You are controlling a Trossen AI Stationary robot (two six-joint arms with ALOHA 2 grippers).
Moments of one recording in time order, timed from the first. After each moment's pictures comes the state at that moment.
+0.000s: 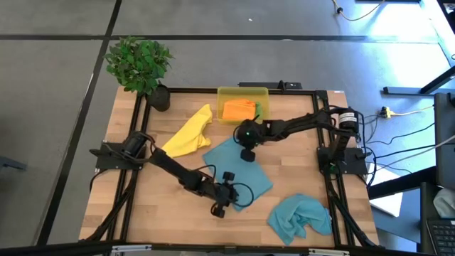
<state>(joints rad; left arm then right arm) -0.40 2.08 1.12 0.17 -0.23 -0.02 -0.17 1.84 0.96 -0.10 0.00 0.04</state>
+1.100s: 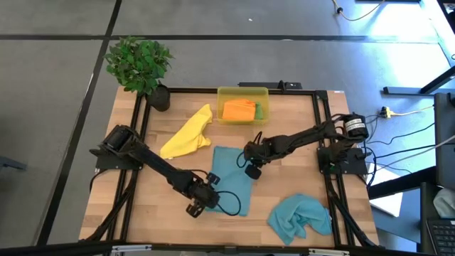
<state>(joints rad) -0.46 1.89 1.11 -0.39 -0.11 0.08 0.08 1.78 0.96 -0.43 0.09 0.57</state>
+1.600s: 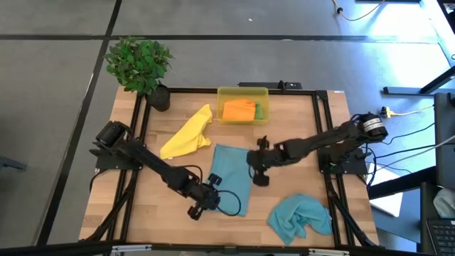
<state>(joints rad) -0.48 1.80 1.11 -0.29 -0.12 0.10 0.22 1.59 0.96 -0.39 0.18 0.25</state>
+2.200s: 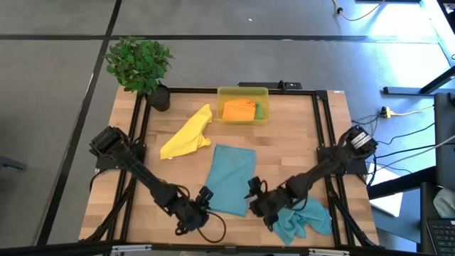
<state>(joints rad) -0.68 1.81 1.11 -0.31 -0.31 0.06 0.60 1.80 0.96 -0.06 0.33 -0.06</state>
